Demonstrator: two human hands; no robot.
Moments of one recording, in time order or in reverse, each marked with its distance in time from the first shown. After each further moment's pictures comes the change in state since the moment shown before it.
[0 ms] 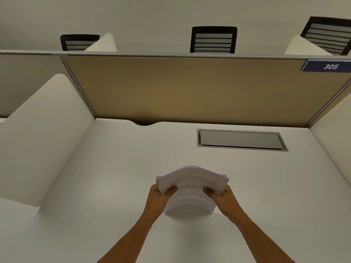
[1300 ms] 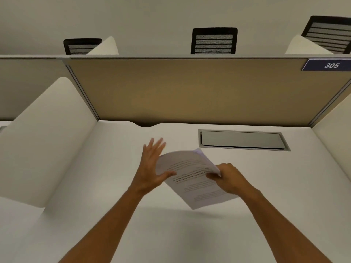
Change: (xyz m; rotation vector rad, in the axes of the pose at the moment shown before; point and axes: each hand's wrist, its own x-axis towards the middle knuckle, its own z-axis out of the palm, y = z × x) left_hand 0.037 0.077 -0.040 0.707 -0.030 0.752; right_hand 0.038 -0.064 -0.030 -0.807 -0.131 -0.133
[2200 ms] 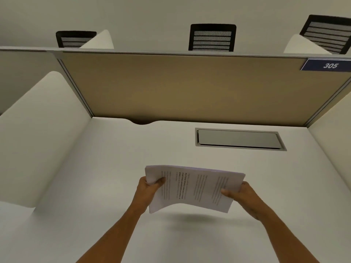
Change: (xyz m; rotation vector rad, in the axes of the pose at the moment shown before) left_hand -0.045 -0.012 0.044 -0.719 0.008 -0.842; right_hand -0.046 0.070 0.018 0.944 -0.002 0.156
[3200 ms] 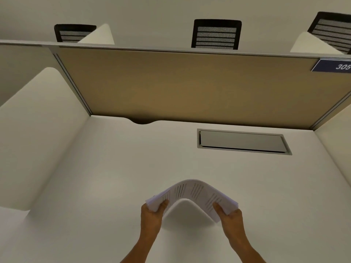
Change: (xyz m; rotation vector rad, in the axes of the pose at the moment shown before) left_hand -0.009 -0.080 0.029 -0.099 0.280 0.057; right_hand 0.002 0.068 0.069 0.056 0.491 0.092
